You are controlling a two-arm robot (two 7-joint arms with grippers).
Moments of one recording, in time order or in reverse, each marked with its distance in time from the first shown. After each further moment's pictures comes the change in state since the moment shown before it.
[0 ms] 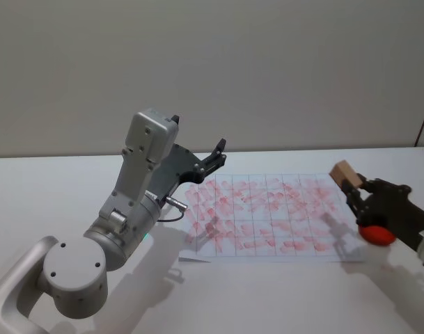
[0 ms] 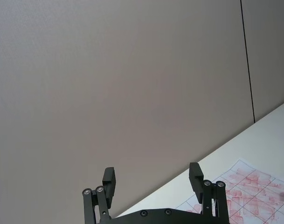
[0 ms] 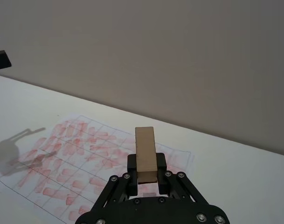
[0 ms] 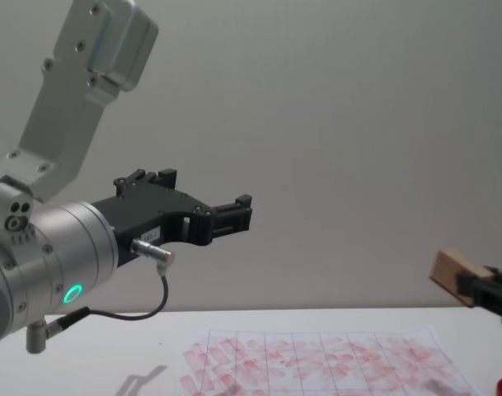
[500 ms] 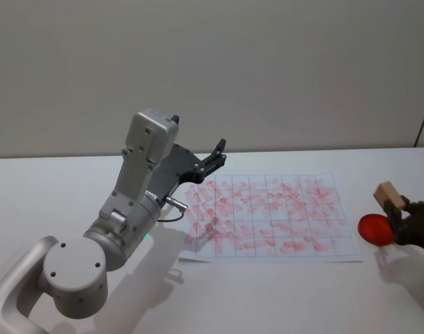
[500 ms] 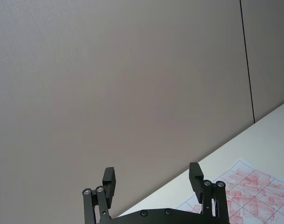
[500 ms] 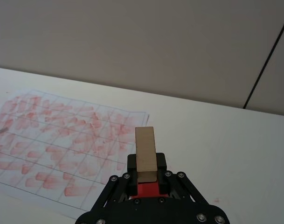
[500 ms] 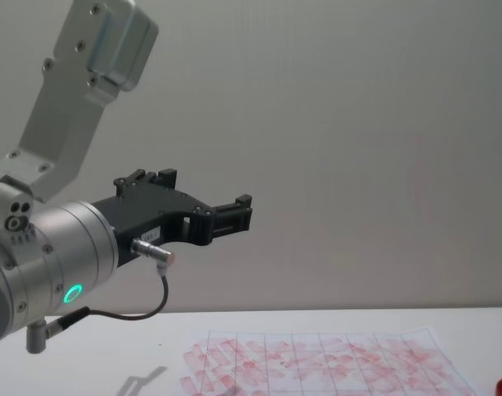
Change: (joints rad) left arm 0.000 0.000 0.000 0.000 0.000 0.000 0.000; right arm -0.109 0.070 0.052 -0.085 0.059 0.107 -0.167
